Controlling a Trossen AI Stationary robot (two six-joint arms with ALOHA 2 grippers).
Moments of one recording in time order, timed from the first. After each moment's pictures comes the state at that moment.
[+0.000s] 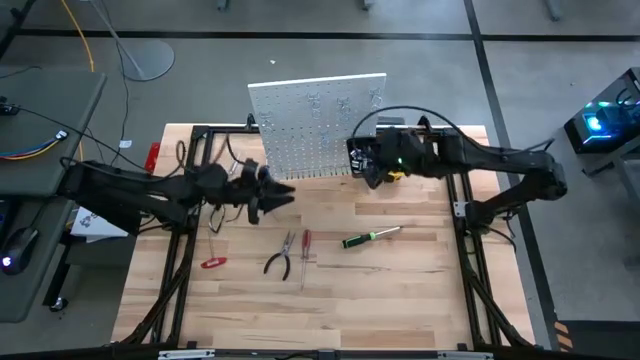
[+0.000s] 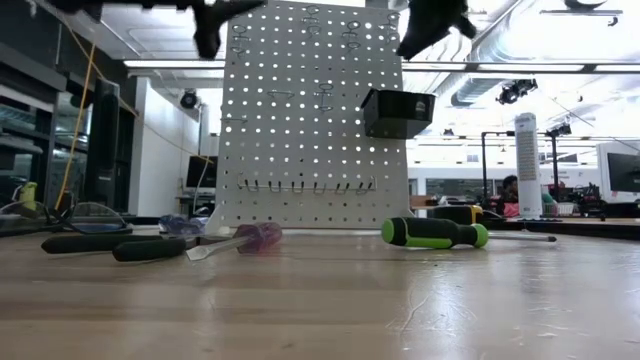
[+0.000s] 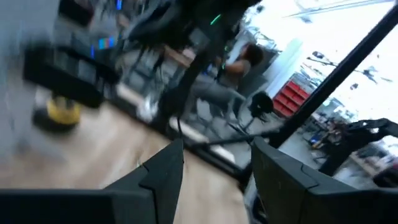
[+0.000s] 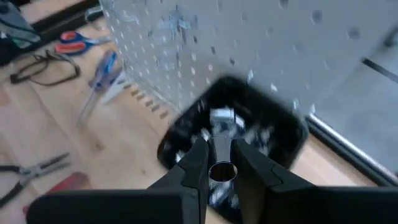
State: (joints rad) left arm -0.02 0.99 0.62 0.38 -0.04 -0.57; right arm -0.10 1.36 1.42 -0.89 0.47 0.47
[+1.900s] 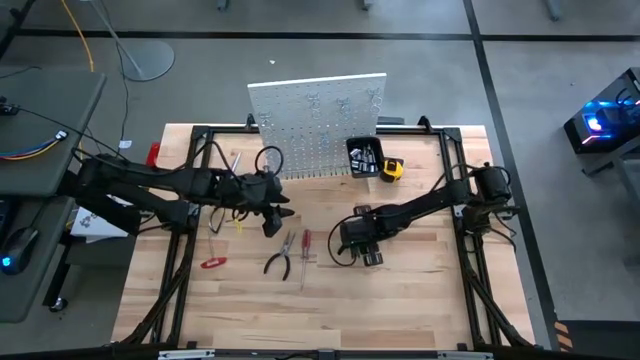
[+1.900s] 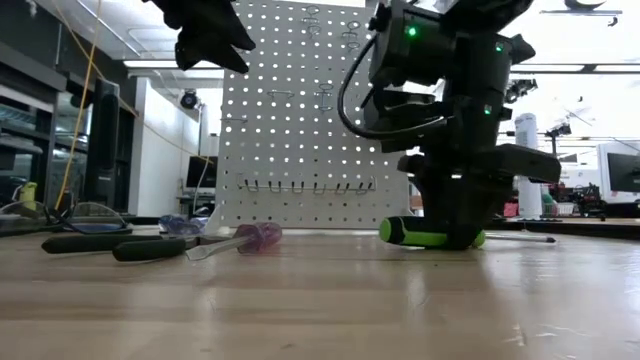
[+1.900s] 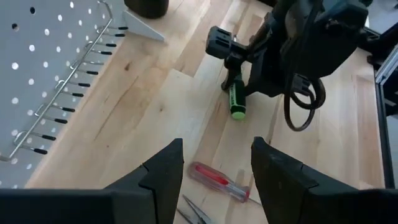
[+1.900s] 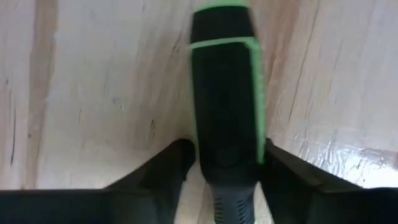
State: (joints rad) left arm -0.10 1.20 1.01 -0.52 -0.21 -0.47; right arm 0.17 1.89 1.05 -0.59 0.09 -0.03
